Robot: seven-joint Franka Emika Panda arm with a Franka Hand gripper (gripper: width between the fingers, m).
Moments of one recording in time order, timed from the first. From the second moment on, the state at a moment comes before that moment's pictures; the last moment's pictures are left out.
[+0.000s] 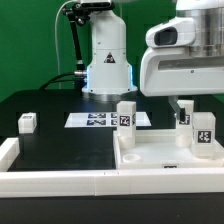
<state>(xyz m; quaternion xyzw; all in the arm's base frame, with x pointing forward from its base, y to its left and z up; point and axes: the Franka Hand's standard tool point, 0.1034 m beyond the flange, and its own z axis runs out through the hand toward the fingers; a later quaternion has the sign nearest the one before) 0.600 0.122 0.084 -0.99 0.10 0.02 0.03</state>
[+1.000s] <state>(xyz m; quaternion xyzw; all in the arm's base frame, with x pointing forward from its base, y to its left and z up) 0.600 0.120 0.083 -0.99 0.13 0.02 0.03</state>
